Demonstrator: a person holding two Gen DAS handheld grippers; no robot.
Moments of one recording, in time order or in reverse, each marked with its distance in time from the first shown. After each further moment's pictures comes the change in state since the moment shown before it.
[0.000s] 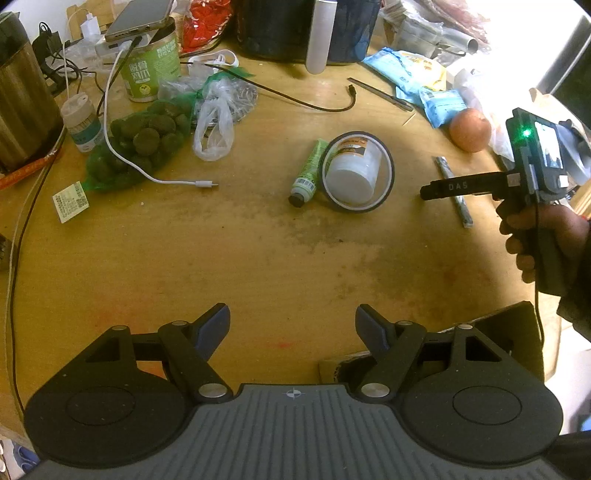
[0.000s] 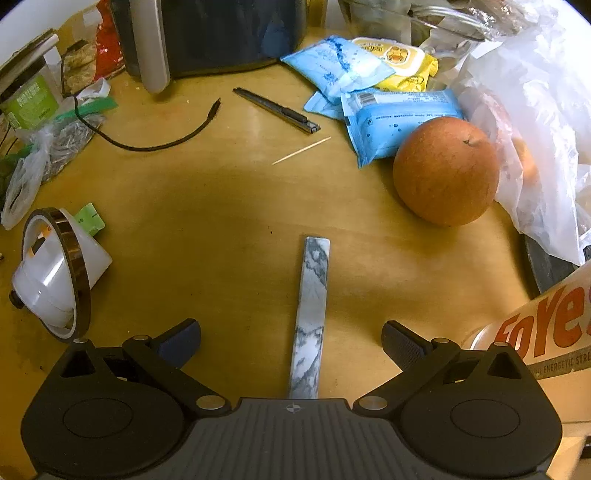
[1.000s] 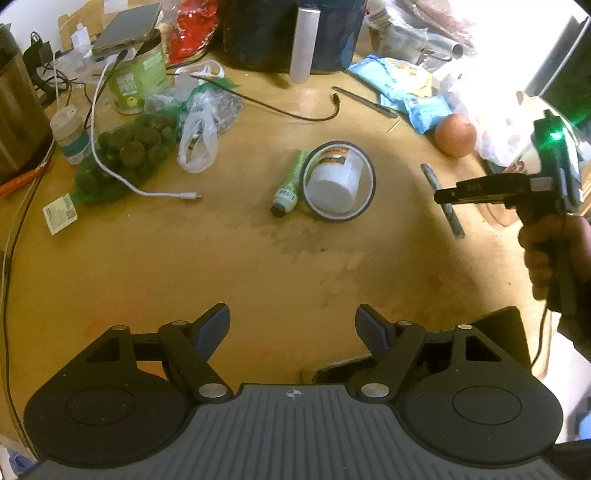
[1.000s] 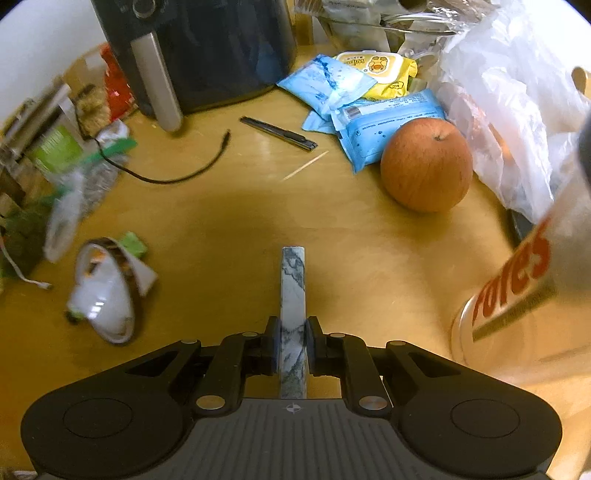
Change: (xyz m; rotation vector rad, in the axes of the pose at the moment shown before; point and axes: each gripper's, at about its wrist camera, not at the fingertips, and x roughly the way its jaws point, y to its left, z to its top) left arm -0.004 -0.011 0.004 0.019 -0.032 -0.031; right arm -0.045 -0.015 -0.012 0.120 -0.050 0.124
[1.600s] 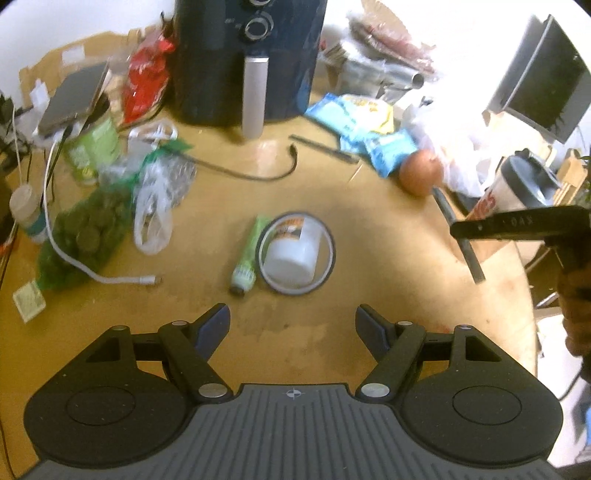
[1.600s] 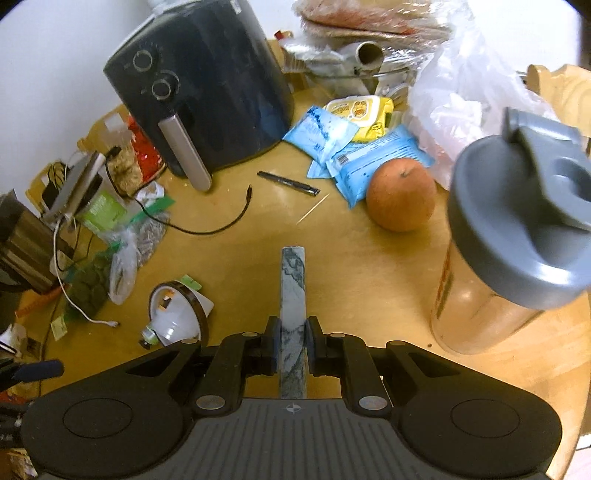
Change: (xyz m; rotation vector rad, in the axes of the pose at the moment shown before) left arm 0.006 -0.025 0.047 0.101 -0.118 -0.059; right arm -0.083 -0.016 -0.001 0.129 -0.086 0.107
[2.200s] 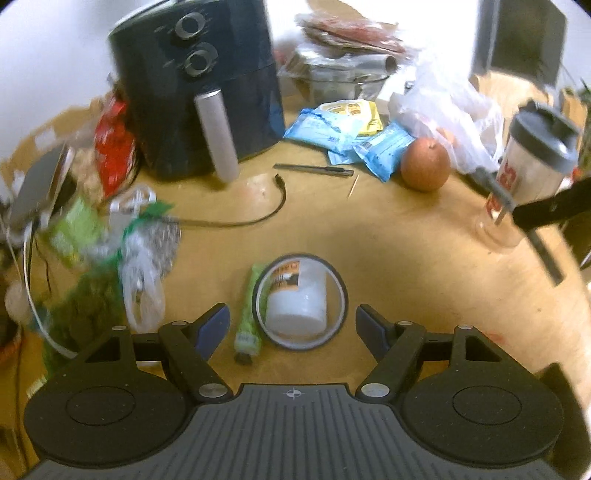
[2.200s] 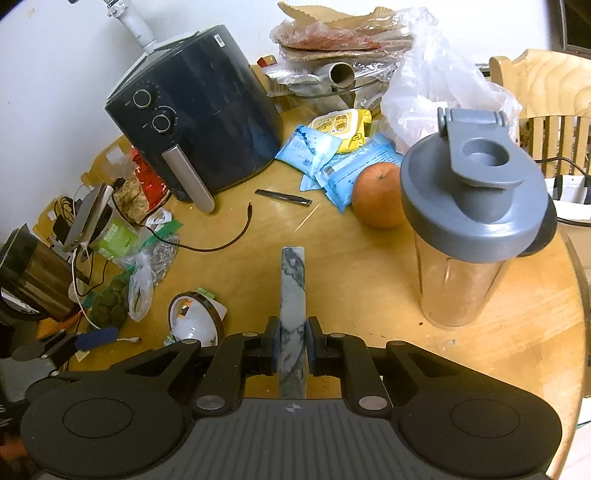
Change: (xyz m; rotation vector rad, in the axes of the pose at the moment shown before) left arm 0.048 -0.038 0.014 0.276 -0.093 0.126; right arm -0.036 -0.010 -0.017 0.092 -0.062 0.024
